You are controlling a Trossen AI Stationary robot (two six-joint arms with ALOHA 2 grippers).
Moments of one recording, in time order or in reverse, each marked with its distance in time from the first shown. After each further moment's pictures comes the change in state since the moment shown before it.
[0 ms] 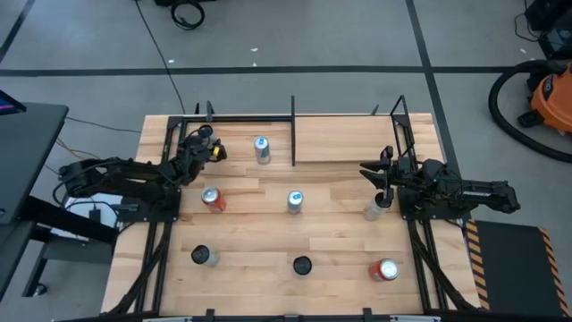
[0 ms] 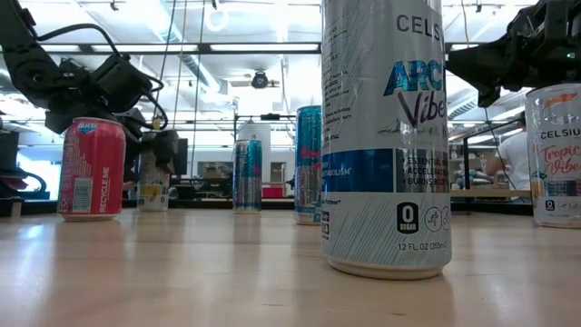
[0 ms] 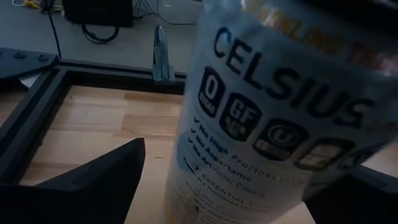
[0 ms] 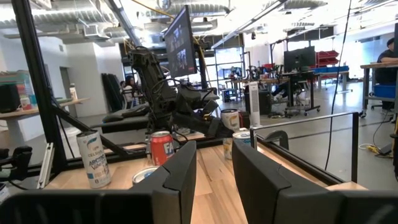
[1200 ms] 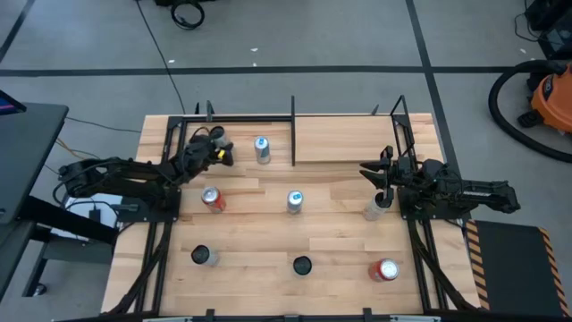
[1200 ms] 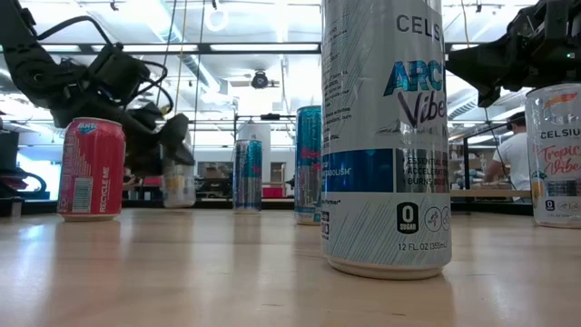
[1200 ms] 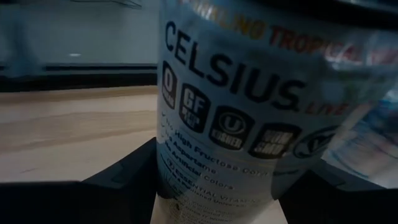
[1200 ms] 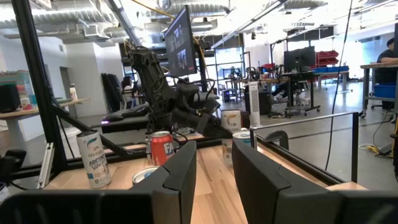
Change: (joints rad) left arm -0.009 -0.002 0.015 0.147 0.364 0.137; right arm 0.000 0.000 0.000 0.000 0.000 0.000
